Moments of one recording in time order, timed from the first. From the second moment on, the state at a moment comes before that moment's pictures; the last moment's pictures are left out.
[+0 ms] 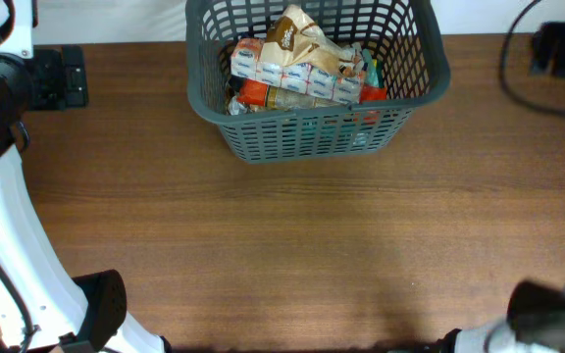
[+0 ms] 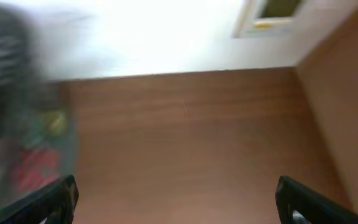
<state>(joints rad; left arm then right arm) 0.16 1.82 2.72 -1.64 -0.15 0.18 -0.32 1.70 2.13 -1.11 -0.14 -0.21</state>
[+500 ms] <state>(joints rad) 0.16 1.82 2.72 -1.64 -0.15 0.18 -0.18 0.70 1.13 -0.82 -0.15 -0.20</state>
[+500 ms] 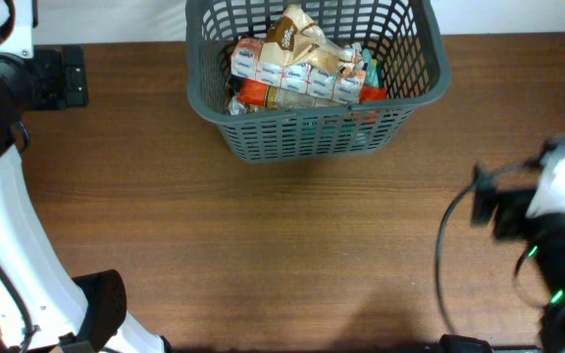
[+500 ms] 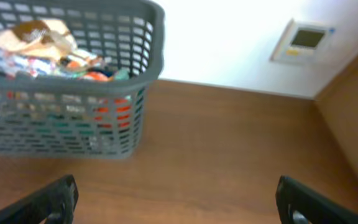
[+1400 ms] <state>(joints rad) 0.16 1.82 2.72 -1.64 -0.15 0.18 -0.10 0.01 0.22 -0.59 -0.22 -0.21</state>
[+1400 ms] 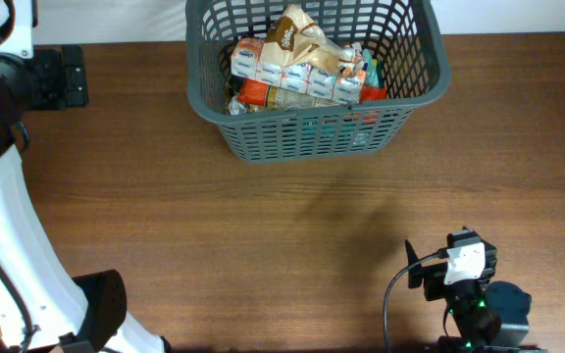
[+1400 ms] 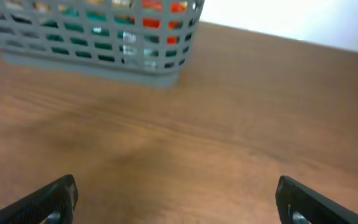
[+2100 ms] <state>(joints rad) 0.16 1.82 2.72 -1.64 -0.15 0.18 -0.10 0.01 0.16 -0.59 -0.22 -0.21</state>
